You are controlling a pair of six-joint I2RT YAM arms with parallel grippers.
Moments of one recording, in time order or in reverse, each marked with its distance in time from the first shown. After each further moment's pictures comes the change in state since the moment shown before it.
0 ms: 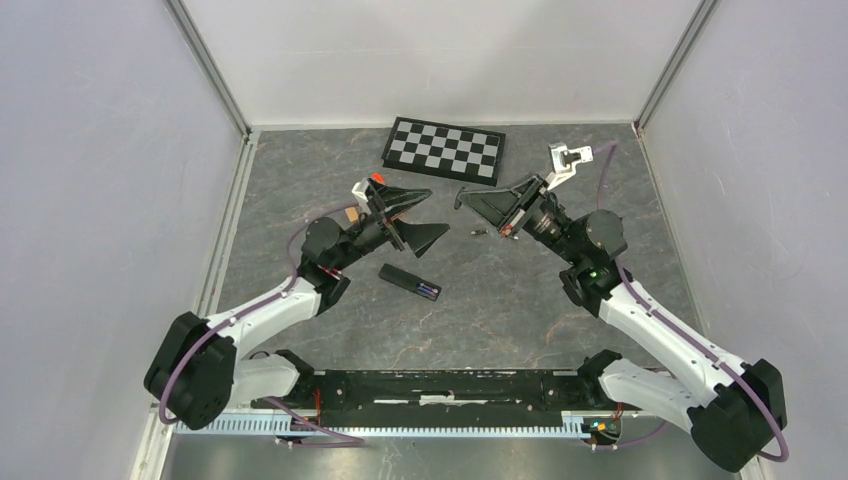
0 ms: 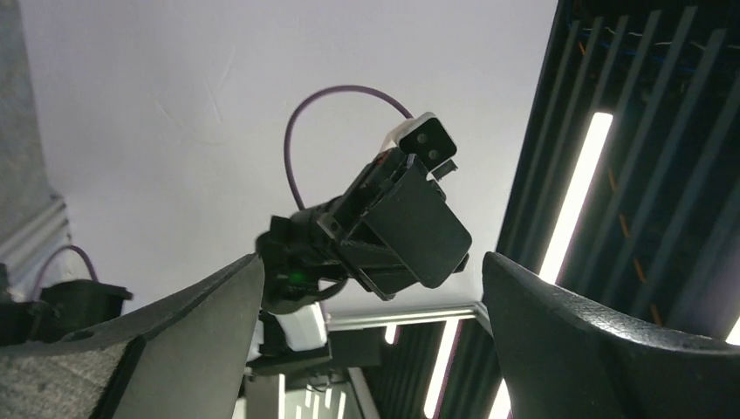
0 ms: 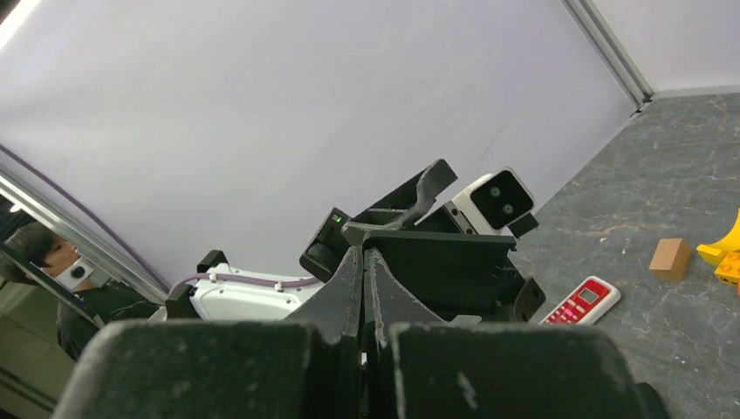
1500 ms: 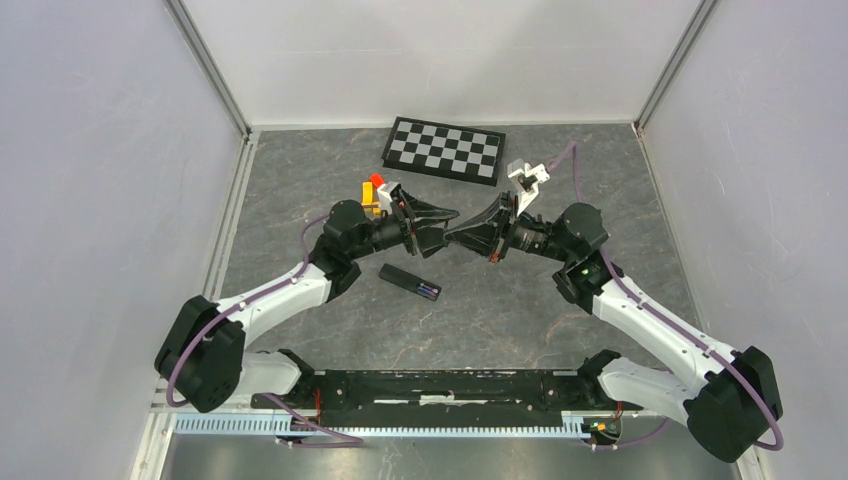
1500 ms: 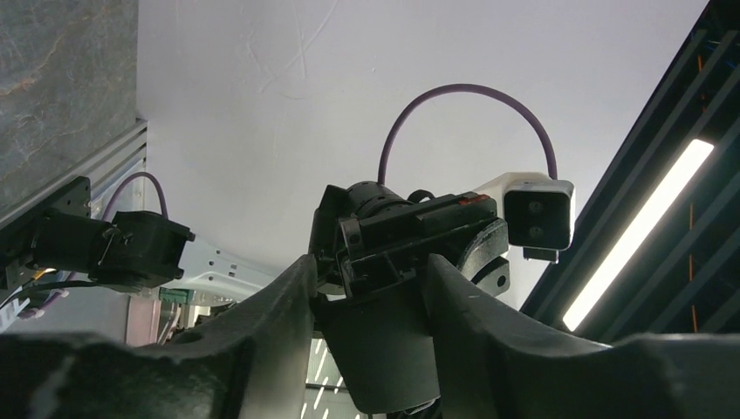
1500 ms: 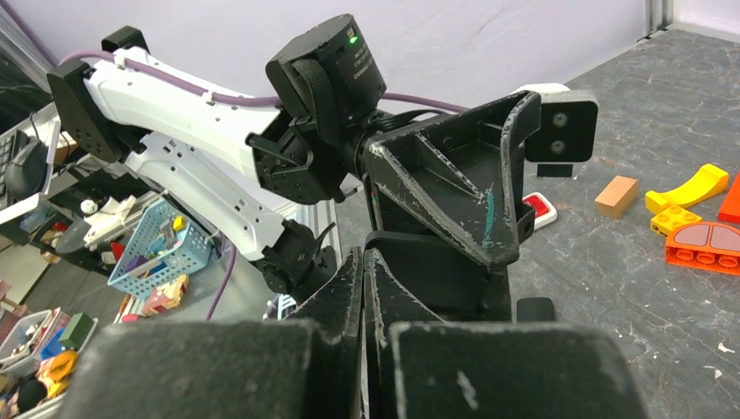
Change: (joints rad) left arm -0.047 0.105 0.122 -0.250 0.138 0.033; right arm 0.012 0.060 -0.019 -0.110 -0.317 -0.399
